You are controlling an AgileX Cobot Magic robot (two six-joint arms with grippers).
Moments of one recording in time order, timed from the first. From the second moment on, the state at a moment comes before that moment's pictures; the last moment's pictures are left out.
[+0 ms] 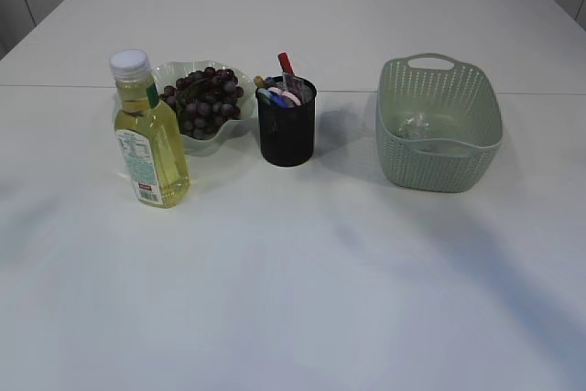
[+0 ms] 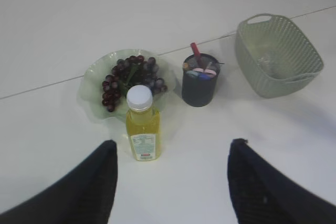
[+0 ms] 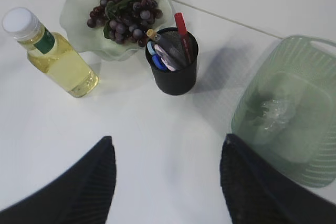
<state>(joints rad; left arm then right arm) -0.50 0.99 -1.37 0.11 1.01 -0.14 0.42 1.52 -1.64 0.06 1.00 0.00</state>
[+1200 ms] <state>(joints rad) -0.50 0.12 -0.79 -0.27 1.07 0.17 0.54 0.26 -0.79 -0.02 1.02 -0.02</state>
